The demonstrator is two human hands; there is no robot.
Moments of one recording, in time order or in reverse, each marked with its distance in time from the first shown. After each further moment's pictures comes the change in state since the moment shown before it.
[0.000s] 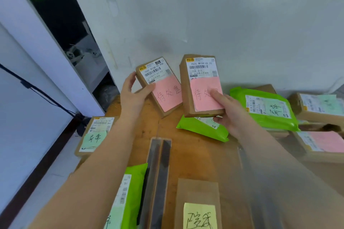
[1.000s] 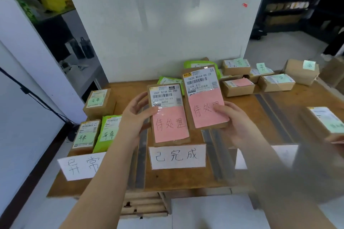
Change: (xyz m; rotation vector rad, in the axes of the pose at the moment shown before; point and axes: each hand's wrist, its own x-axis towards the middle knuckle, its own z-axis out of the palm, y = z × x) left_hand -0.377 0.062 -0.077 -0.063 -0.387 -0.121; right_hand -0.373 0.096 -0.079 0.244 0.163 -0.131
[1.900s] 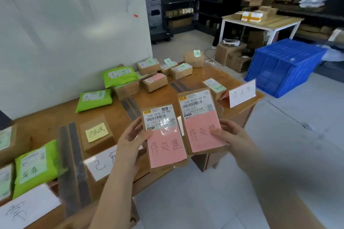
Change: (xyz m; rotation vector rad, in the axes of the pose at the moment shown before) left_hand -0.131 -0.039 0.103 -0.081 -0.405 -0.198; right_hand -0.210 0.025 -0.132 -0.129 0.465 -0.118
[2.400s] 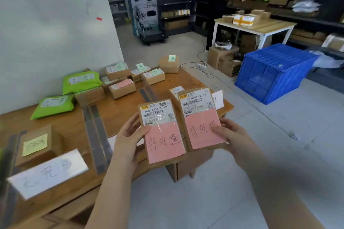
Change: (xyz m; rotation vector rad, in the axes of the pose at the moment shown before) left_hand 0.014 -0.051 0.213 -0.006 0.024 0.018; right_hand 0.066 -0.045 -0.203 0.041 -0.003 0.041
